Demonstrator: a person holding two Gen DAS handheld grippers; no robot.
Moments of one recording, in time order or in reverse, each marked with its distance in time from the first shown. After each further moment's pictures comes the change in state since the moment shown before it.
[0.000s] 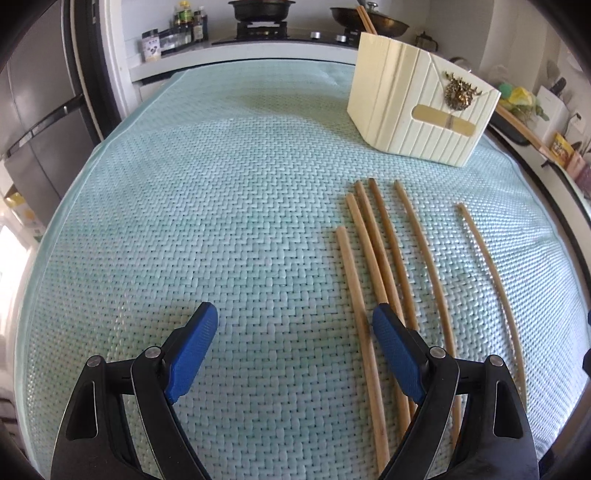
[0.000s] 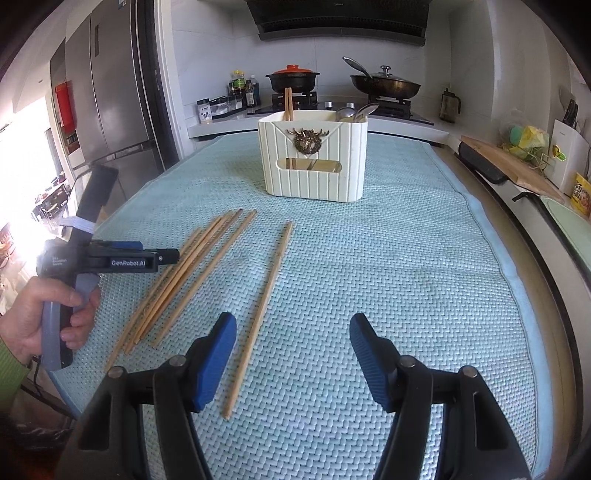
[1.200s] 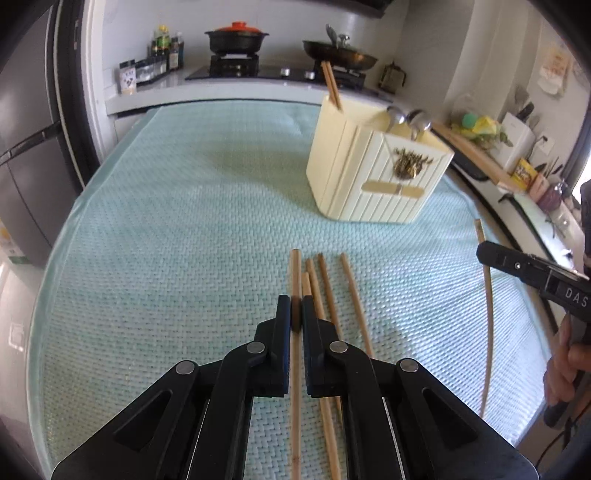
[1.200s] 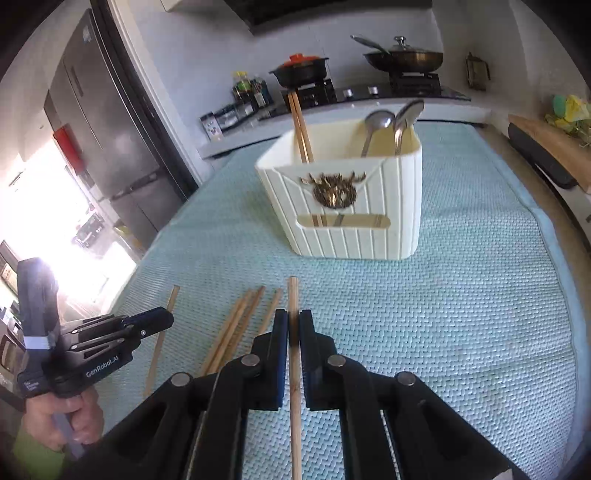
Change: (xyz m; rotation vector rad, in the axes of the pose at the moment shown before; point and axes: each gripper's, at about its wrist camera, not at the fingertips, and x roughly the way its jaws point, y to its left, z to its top) left arm -0.065 -0.001 0.047 0.007 -0.113 -0.165; right arm 0.056 -0.014 0.106 0.129 0.029 0.210
